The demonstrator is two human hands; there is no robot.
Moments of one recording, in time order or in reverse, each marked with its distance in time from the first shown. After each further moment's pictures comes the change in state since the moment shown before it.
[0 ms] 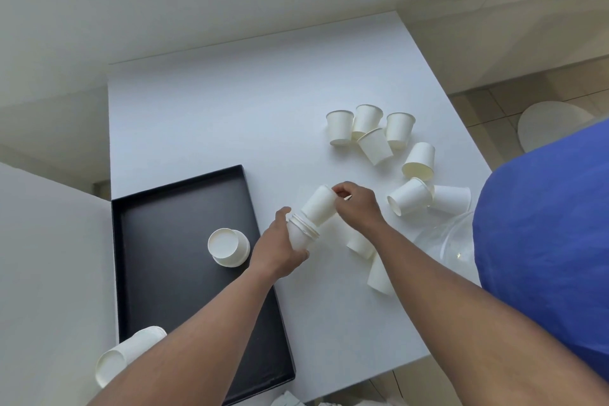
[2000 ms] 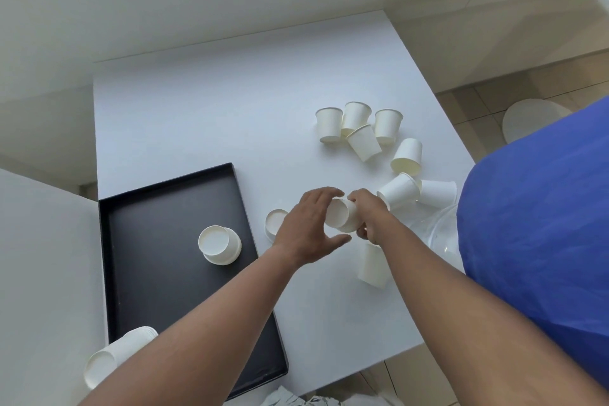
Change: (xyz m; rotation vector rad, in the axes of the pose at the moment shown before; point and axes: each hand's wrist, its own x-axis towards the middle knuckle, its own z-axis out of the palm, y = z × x) left_hand 0.002 0.062 0.012 0.118 0.138 0.621; right_hand -0.010 0.003 -0.027 0.388 0.044 0.679
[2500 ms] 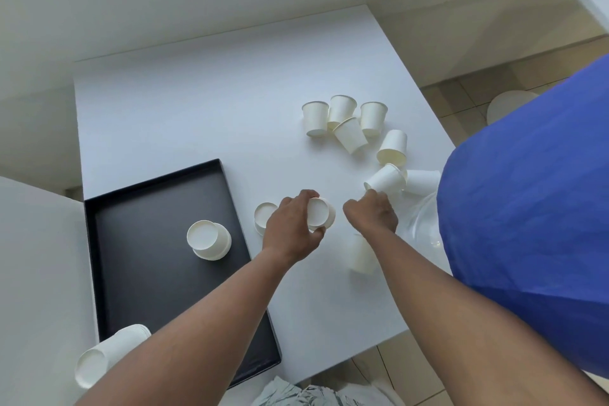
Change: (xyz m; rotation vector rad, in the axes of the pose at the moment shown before) left_hand -0.015 0.001 0.014 0.015 0.031 -0.256; right_hand -0.009 0.029 -0.019 -0.708 0.397 -0.357
